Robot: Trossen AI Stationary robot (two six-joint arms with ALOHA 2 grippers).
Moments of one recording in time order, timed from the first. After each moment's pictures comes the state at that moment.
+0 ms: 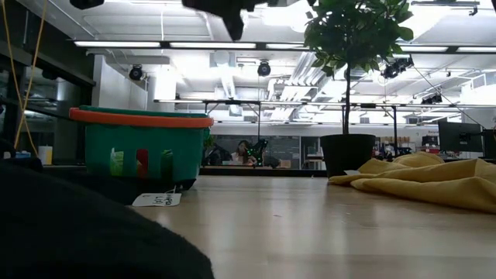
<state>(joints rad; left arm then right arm) 0.13 0.68 1.07 -0.78 -0.01 -0.74 -0.03 1.78 1.49 -0.03 -0.29 0.12</state>
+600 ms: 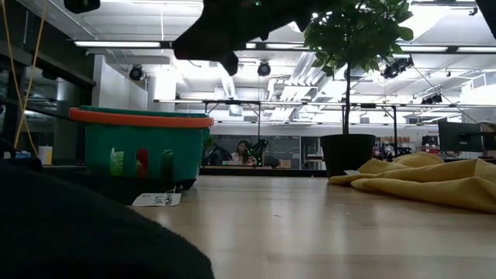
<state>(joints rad) 0.13 0.68 1.07 -0.85 -0.01 -0.74 -0.03 1.92 1.49 -0.05 -0.24 0.11</state>
